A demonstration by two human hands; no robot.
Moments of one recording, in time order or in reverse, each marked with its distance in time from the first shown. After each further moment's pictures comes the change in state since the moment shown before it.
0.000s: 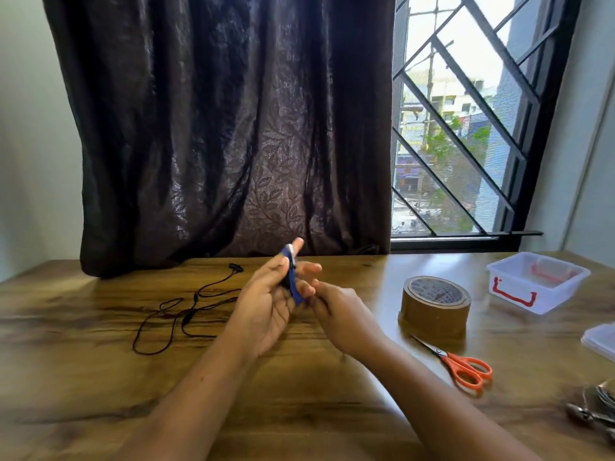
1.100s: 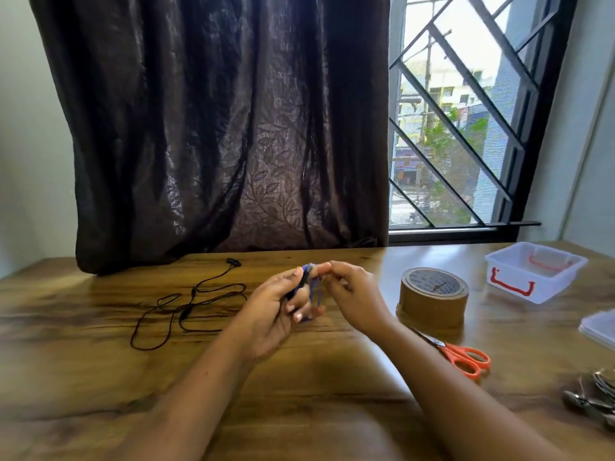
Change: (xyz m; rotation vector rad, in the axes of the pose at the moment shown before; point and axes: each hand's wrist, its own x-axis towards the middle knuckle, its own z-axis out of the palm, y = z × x) left_hand 0.003 -0.018 -0.009 0.107 -0.125 -0.242; right_hand 0.009 0.019 -0.012 0.267 0.168 0.039
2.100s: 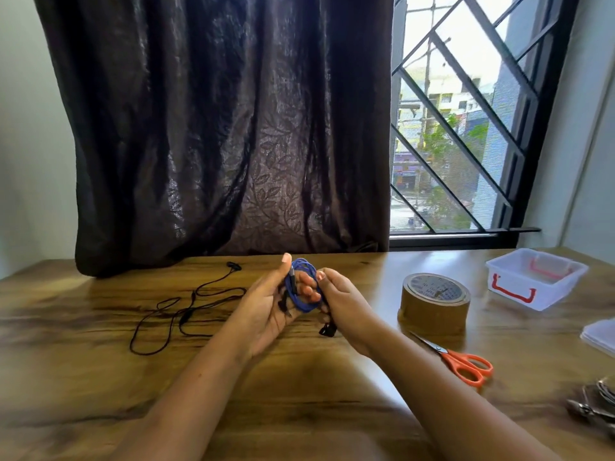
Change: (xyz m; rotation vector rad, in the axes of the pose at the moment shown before) left_hand 0.003 0.008 -0.004 -0.075 0.175 0.031; right_hand -0.002 -0.019 0.019 0.543 -0.148 0.352
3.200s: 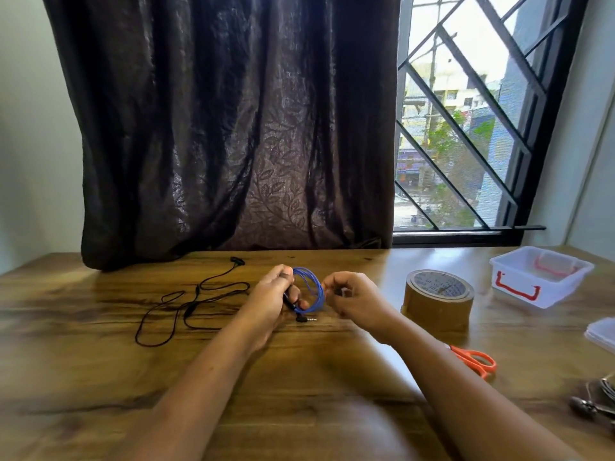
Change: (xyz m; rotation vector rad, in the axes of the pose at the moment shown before) left_hand 0.006 -0.008 -0.006 0.390 0.175 0.017; right_hand 0.007 0.013 -0.031 -0.376 -0.050 -0.062
